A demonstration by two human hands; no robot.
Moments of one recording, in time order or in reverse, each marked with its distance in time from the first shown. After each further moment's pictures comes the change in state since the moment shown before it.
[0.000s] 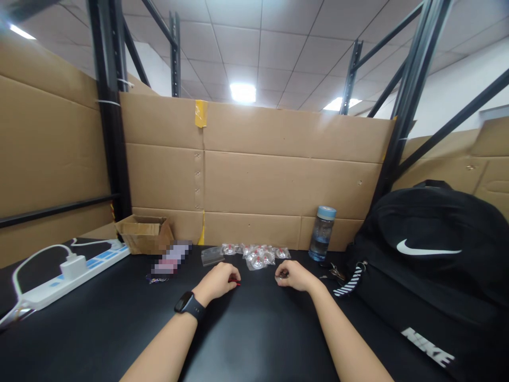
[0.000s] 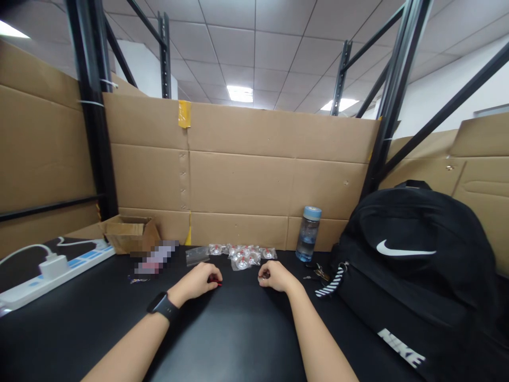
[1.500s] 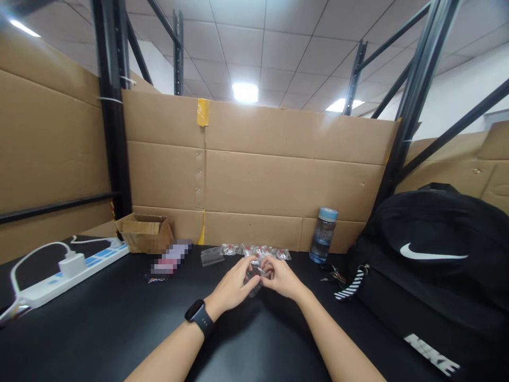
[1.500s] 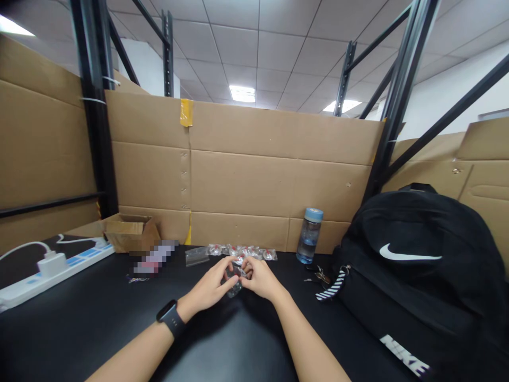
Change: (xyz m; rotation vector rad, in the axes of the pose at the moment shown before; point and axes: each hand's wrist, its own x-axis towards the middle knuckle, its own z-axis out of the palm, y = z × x) left_hand 0.000 0.061 0.012 -0.272 0.208 0.076; right_hand 0.002 -0.069 0.021 0.362 0.131 -0.234
